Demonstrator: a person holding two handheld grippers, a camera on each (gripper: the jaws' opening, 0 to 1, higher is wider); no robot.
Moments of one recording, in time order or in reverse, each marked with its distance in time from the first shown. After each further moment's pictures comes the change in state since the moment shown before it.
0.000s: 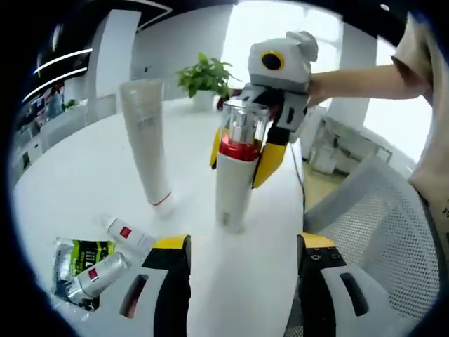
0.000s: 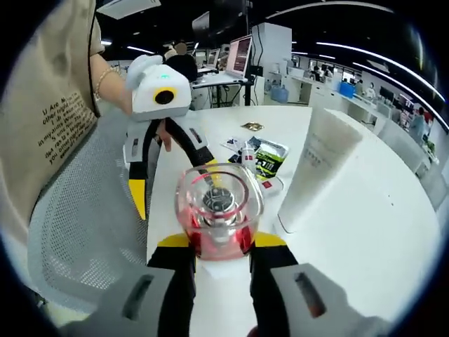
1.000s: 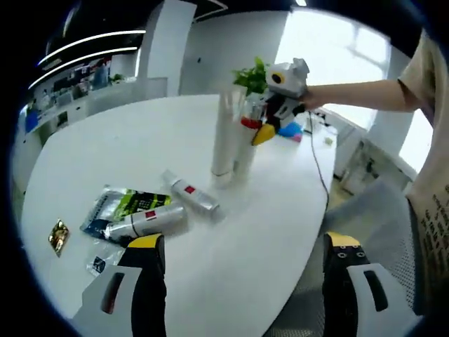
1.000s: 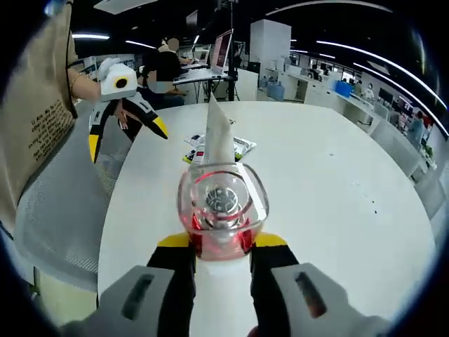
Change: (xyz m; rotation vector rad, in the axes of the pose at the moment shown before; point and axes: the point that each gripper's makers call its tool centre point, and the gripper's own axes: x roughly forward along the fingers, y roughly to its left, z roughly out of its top) left arm -0.072 0.036 -0.021 -0.199 -0.022 0.211; right arm 0.003 -0.090 0.002 -0.024 0.024 -0.017
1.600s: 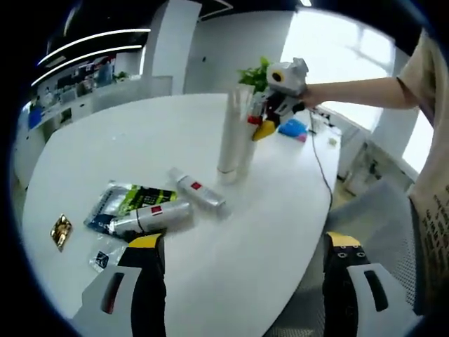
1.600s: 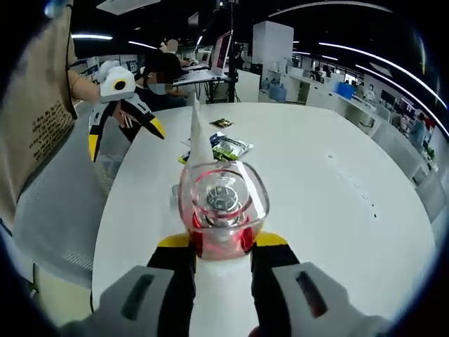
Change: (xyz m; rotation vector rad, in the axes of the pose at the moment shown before) left arm -0.003 0.005 -0.003 -0.016 0.006 0.019; right arm 0.000 -0.010 0.000 0.002 -0.014 0.002
